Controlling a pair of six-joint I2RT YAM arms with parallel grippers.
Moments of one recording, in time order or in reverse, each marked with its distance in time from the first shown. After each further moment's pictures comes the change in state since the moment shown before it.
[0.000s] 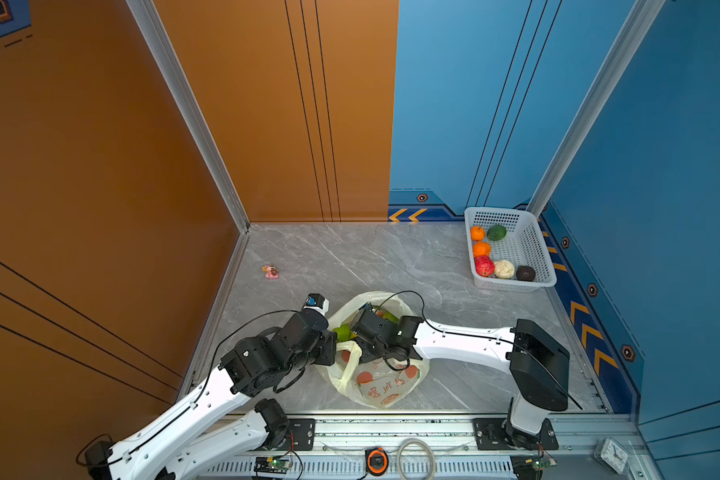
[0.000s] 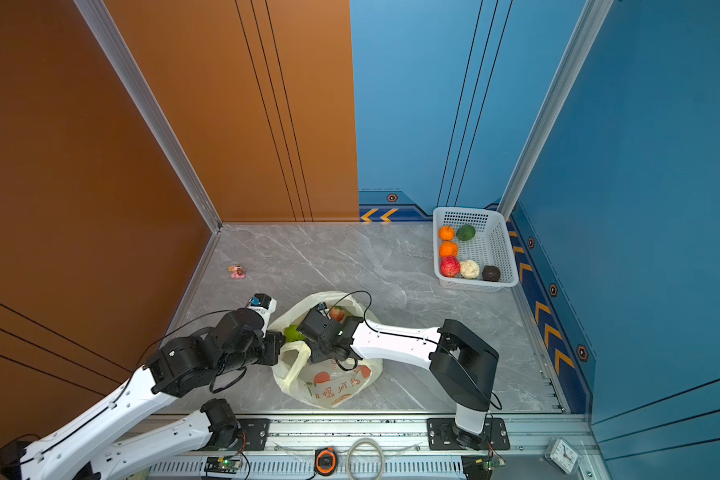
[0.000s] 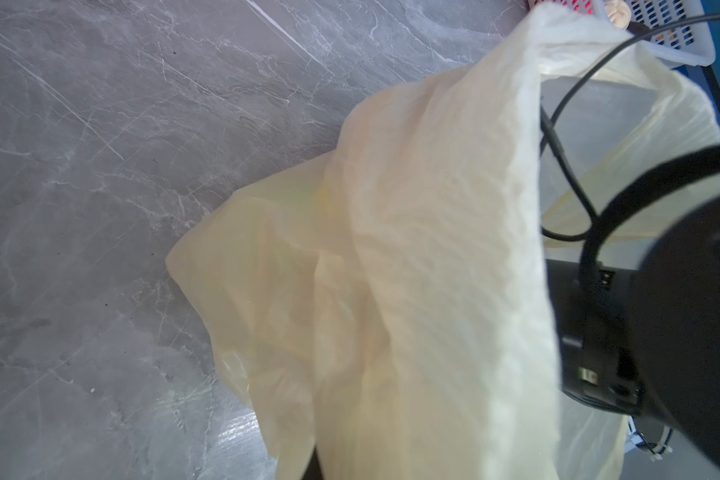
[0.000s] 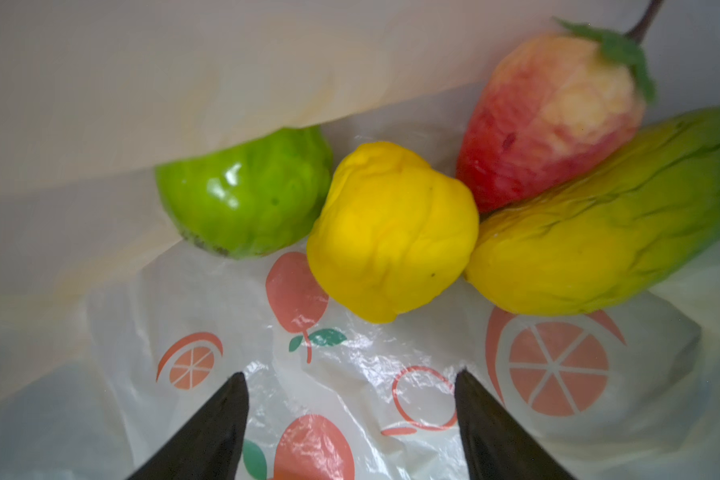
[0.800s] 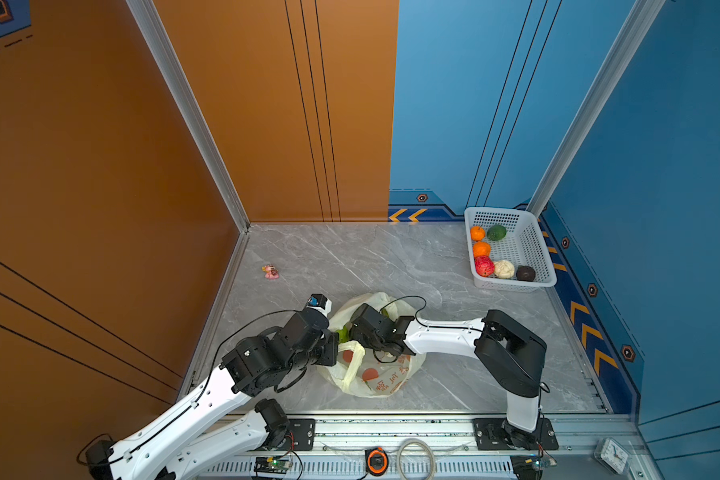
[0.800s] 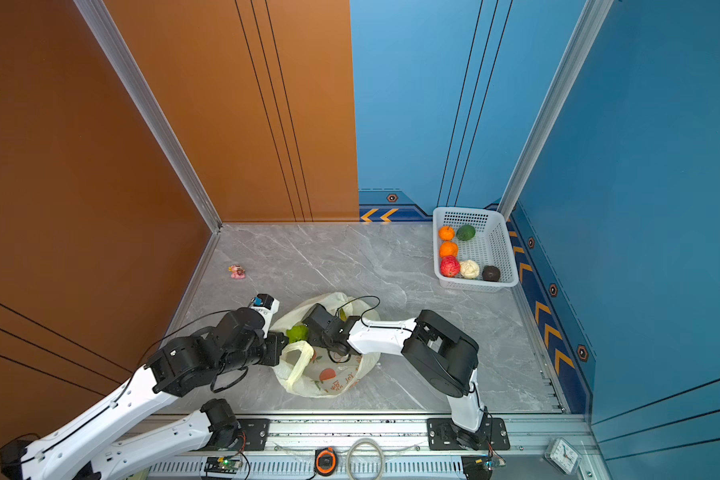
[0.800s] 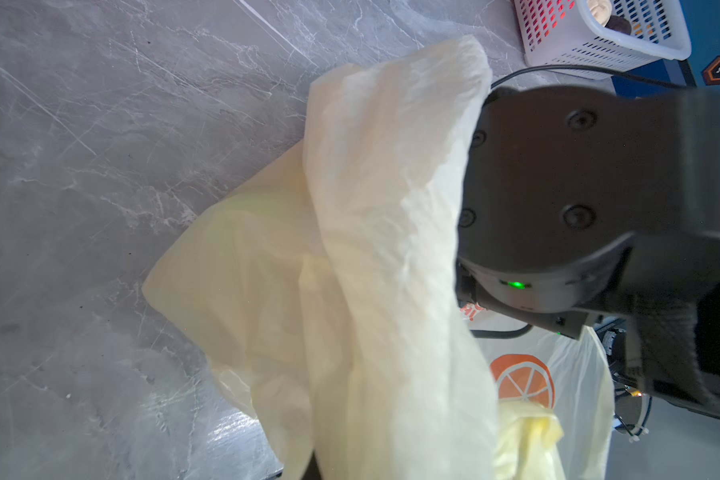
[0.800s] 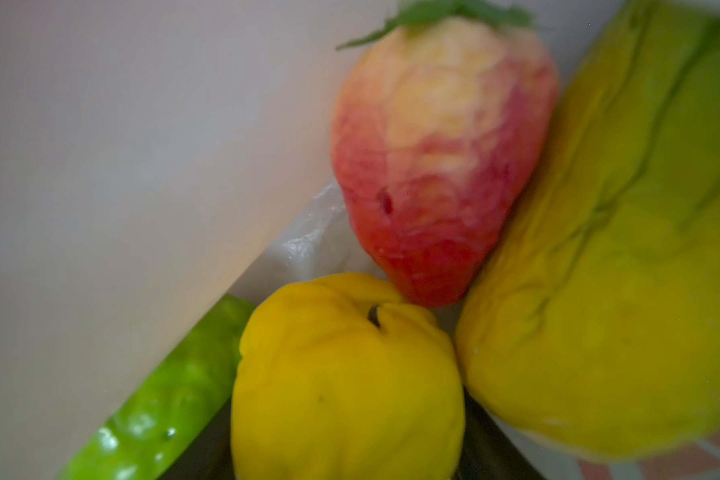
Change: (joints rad) left arm 0.000 0.005 -0.001 0.012 0.037 0.000; right arm -0.067 0.128 -0.061 0.317 0.023 0.317
